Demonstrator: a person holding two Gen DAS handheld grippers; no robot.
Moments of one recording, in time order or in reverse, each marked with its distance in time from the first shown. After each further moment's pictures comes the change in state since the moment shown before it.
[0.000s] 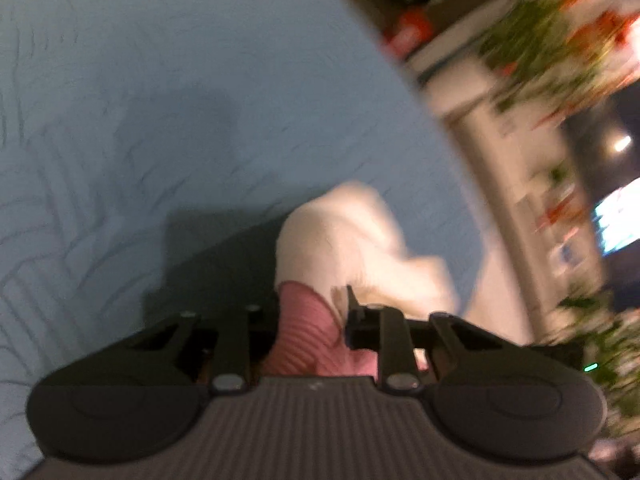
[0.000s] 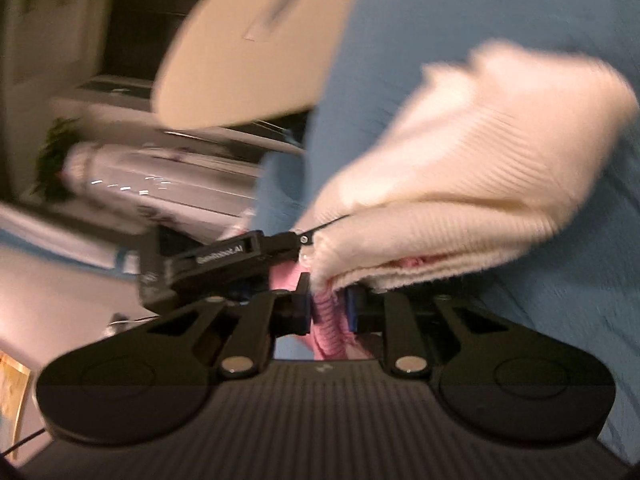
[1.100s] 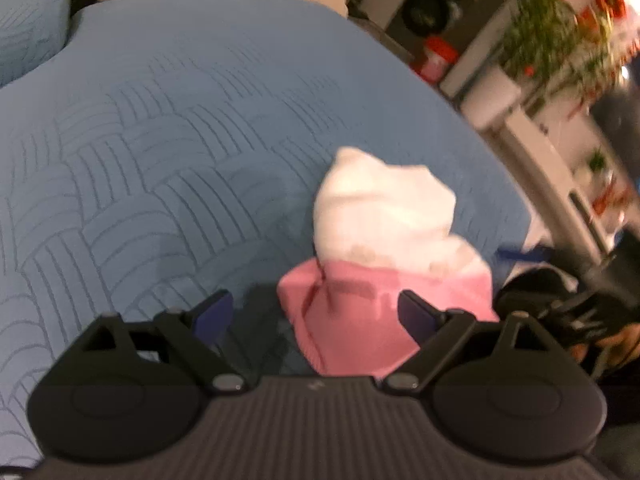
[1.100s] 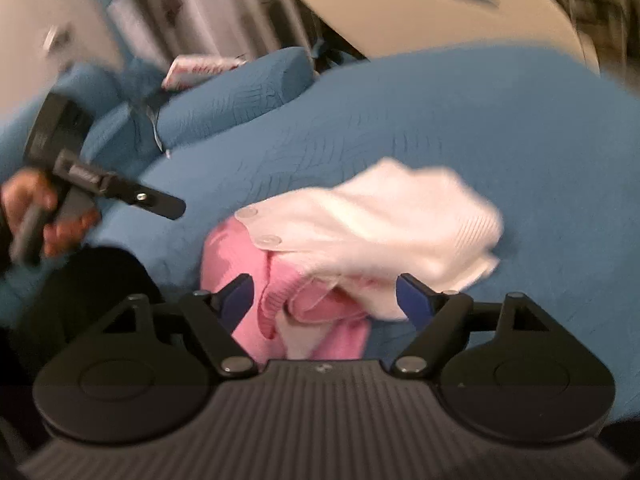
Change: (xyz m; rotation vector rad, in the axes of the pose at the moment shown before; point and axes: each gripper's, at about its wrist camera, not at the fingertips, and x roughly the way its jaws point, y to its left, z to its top) left arm -0.139 -0.029 -0.149 0.135 0.008 0.346; right arm -0.043 0.092 -0.061 -1.018 0.298 -0.369
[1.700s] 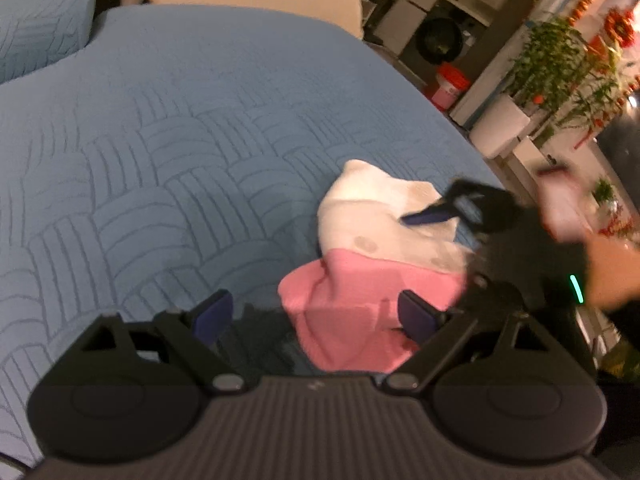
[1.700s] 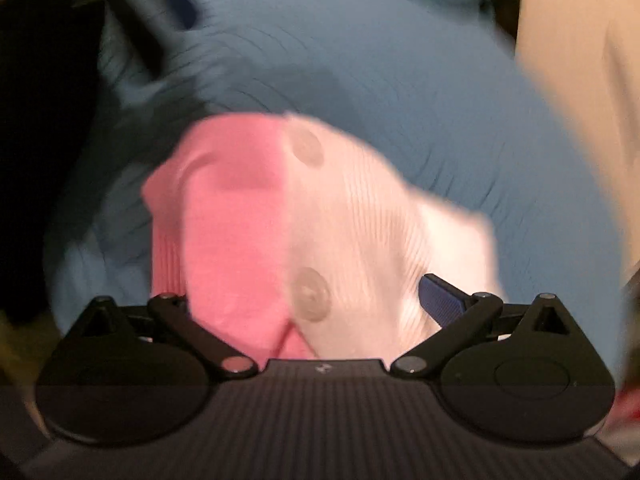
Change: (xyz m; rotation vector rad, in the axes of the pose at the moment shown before) left arm 0.008 0.008 -0.013 -0.054 -0.116 0.002; right arm 0.174 0.040 0.051 -0.535 0.544 0.006
